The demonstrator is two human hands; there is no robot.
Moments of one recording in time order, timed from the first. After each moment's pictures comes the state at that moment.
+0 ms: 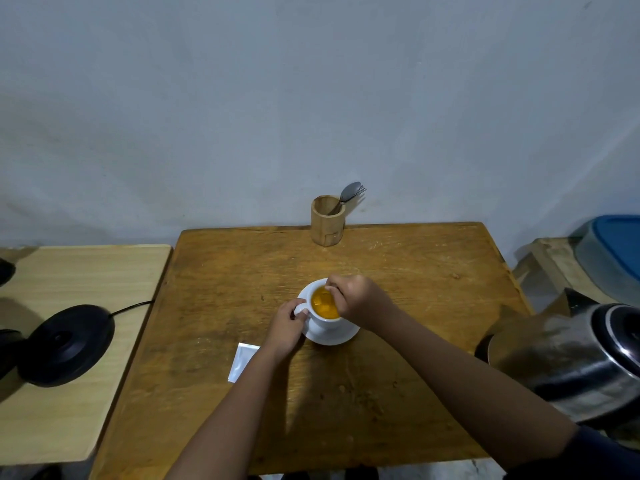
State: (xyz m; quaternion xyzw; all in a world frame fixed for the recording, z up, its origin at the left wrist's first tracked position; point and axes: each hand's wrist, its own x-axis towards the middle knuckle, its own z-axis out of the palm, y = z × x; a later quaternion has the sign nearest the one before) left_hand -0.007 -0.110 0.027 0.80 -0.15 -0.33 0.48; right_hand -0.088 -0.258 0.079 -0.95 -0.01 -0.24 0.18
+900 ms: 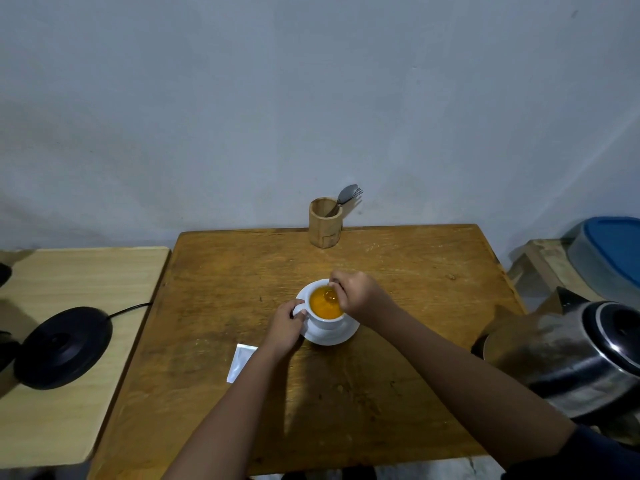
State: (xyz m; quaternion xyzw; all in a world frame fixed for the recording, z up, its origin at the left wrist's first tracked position) left_hand -0.010 -0.114 0.032 0.80 -0.15 -0.32 0.48; right_hand -0.090 -0.259 0.090 -0.96 0.09 -0.12 0.23
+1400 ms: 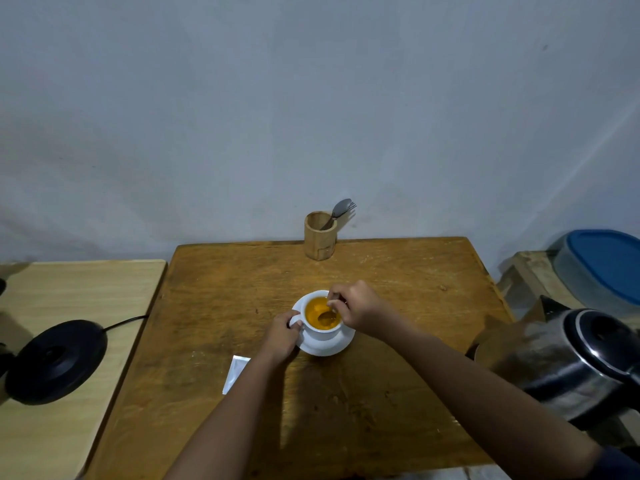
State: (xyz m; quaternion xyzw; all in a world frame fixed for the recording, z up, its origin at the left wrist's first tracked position) left_hand -0.009 -0.114 0.039 0.82 -0.16 -0.33 0.45; right_hand -0.101 -0.256 0.120 -0.95 0.12 -0.02 0.29
